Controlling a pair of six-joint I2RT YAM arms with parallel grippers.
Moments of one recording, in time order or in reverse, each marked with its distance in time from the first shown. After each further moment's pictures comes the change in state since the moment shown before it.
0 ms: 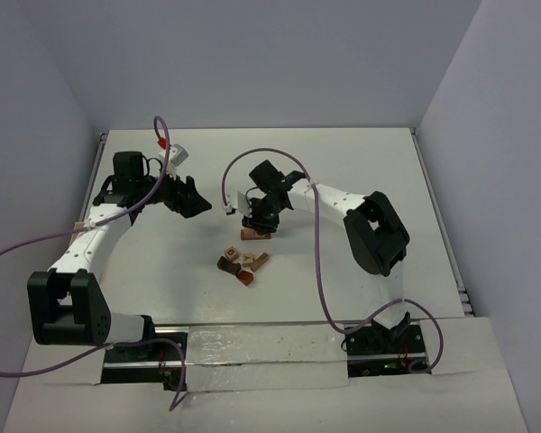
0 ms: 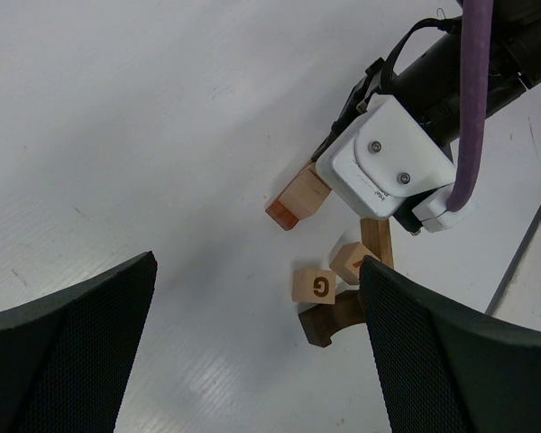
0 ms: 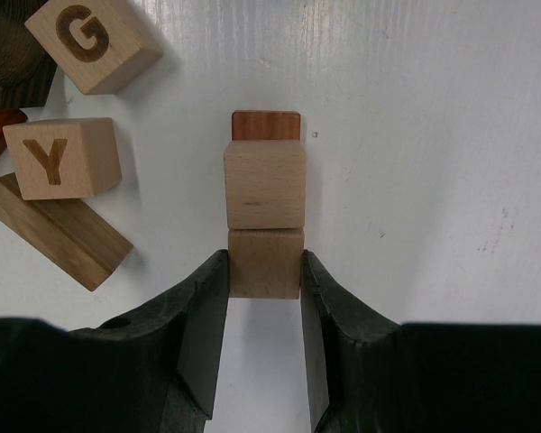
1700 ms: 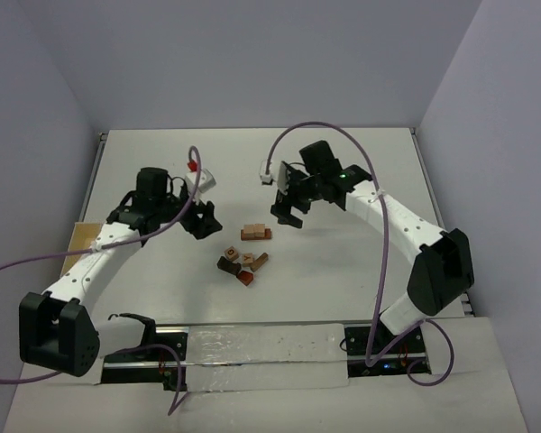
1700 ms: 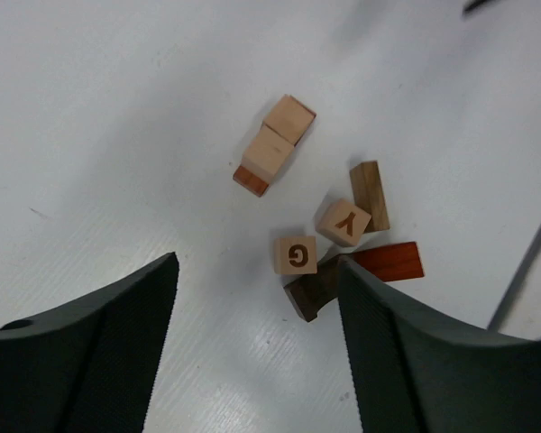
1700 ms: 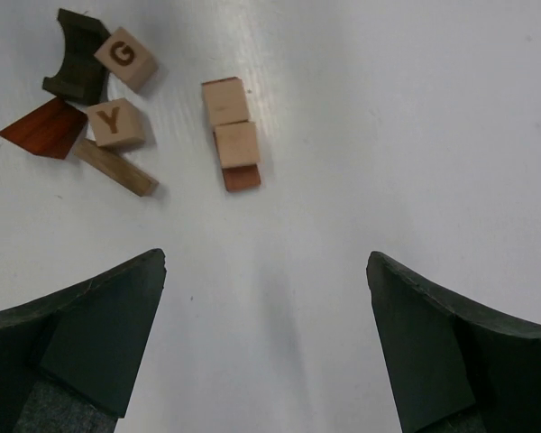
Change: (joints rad) left arm -0.192 -0.141 -0.105 -0.051 -0.172 0.133; right arm -0.151 -0.446 -0.185 0.027 -0.092 0.135
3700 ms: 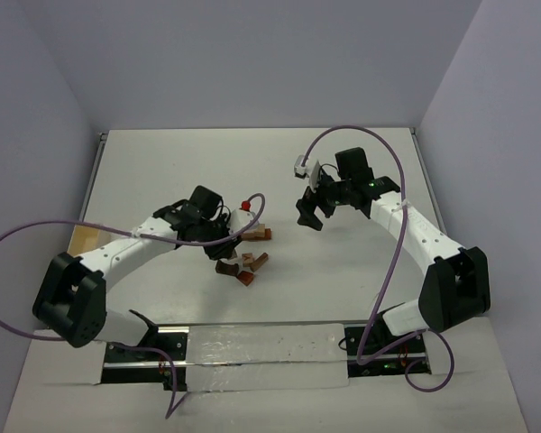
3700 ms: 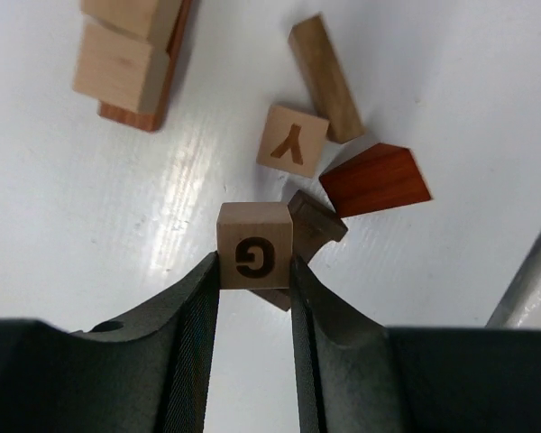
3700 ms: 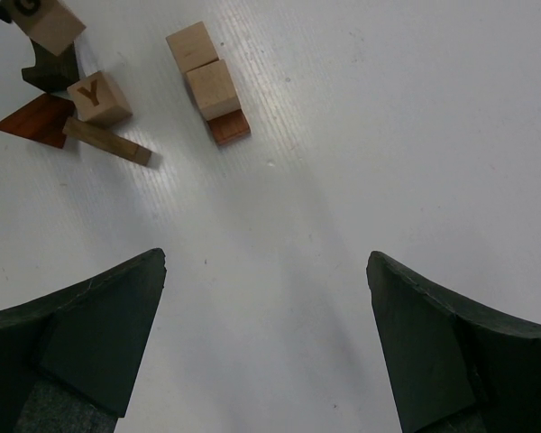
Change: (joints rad) left arm -0.349 0.197 0.006 -0.172 -0.309 0.218; right arm -0.215 -0.143 -0.209 0.096 -0.118 0.126
